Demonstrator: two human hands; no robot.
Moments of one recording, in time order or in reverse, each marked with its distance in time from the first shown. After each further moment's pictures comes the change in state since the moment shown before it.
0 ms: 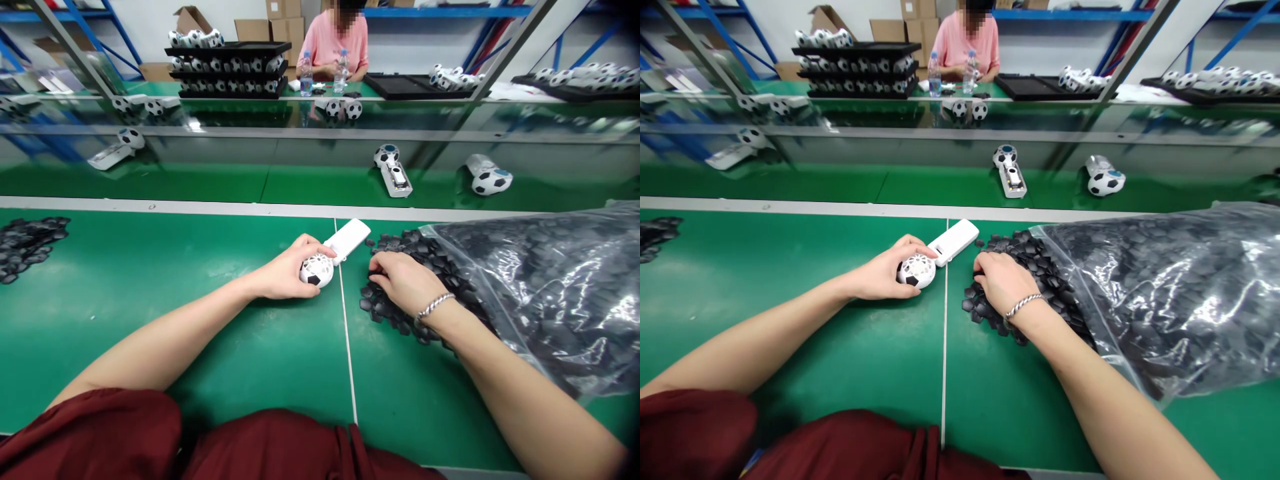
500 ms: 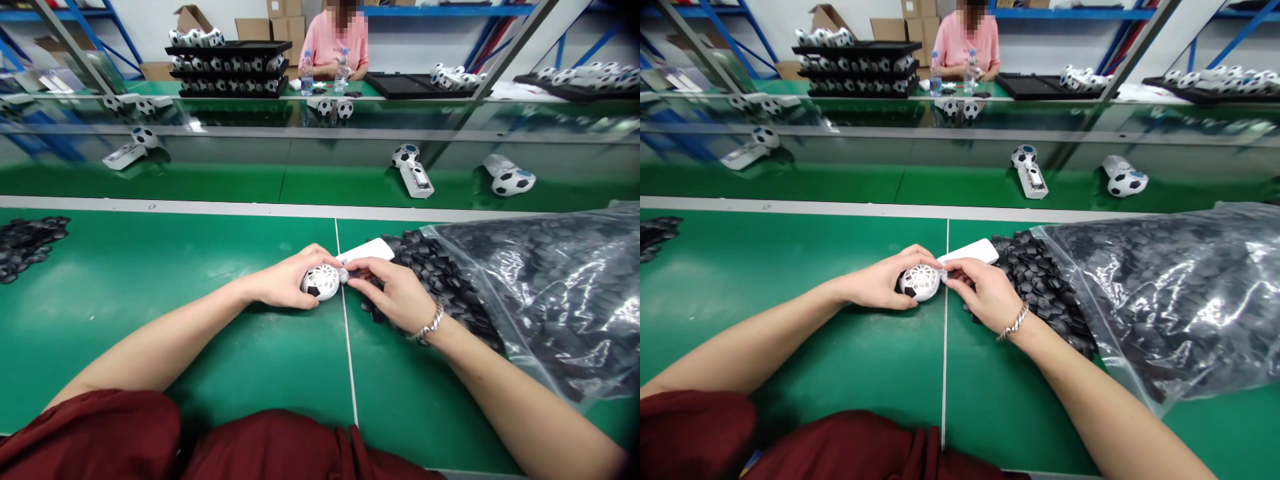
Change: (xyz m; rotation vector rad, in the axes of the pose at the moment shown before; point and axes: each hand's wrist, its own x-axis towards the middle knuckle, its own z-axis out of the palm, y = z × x) left_hand -0.003 0.005 -0.004 0.000 -0.155 0.130; right_hand -0.008 -0.030 -0.002 0.651 0.134 -0.155
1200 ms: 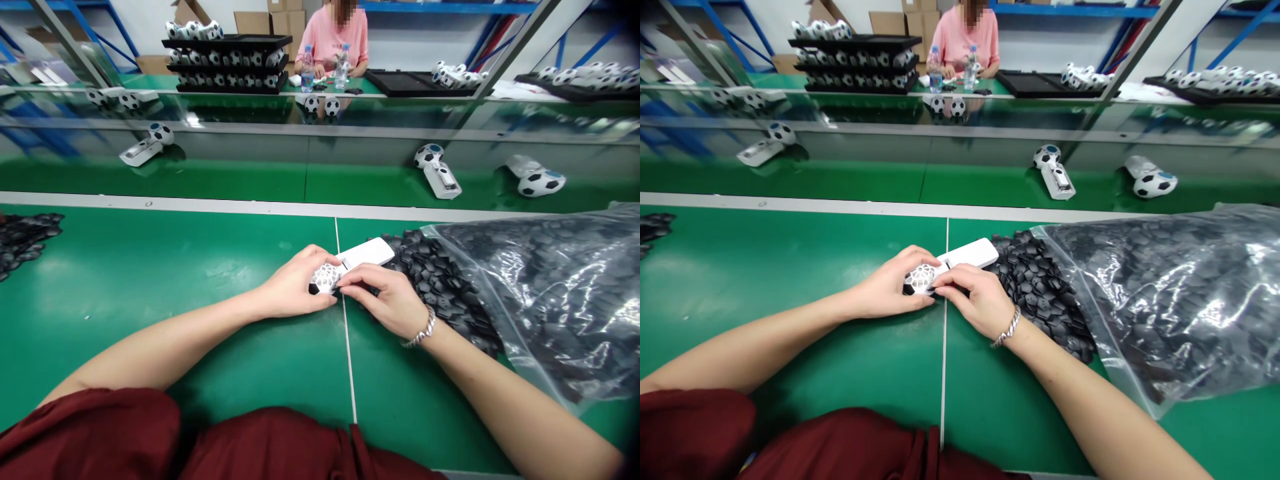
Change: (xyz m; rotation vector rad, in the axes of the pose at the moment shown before) left_hand 0.003 0.007 0.024 0.116 0.266 -0.102; right_hand 0.000 -0.003 0.007 0.100 -0.025 -0.127
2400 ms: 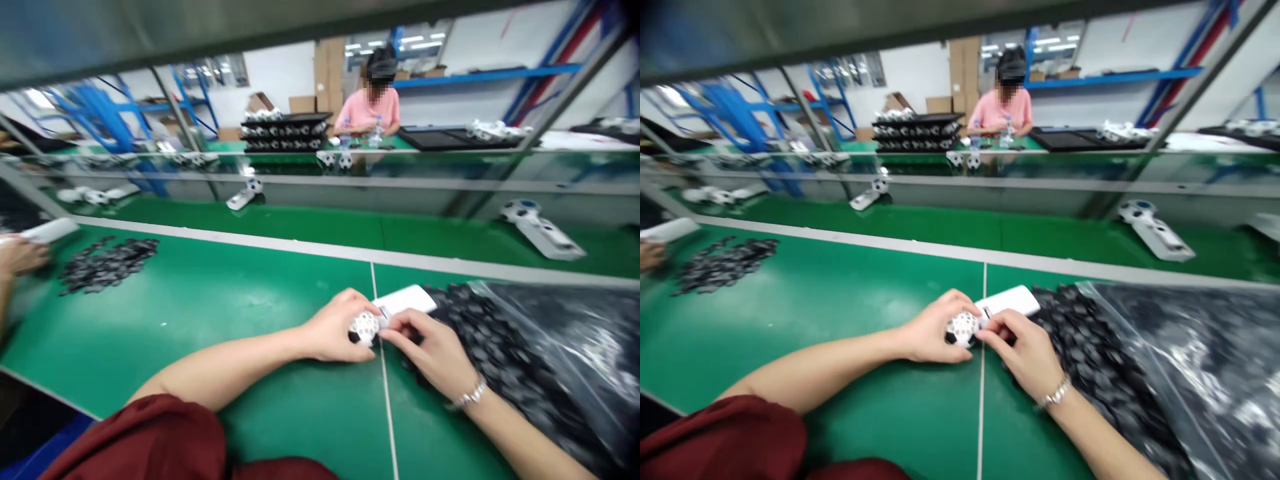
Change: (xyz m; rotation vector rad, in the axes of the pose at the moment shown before) left_hand 0.000 -0.007 0.013 -0.062 0.104 0.076; right_hand -0.001 0.019 0.008 -0.045 0.100 0.178
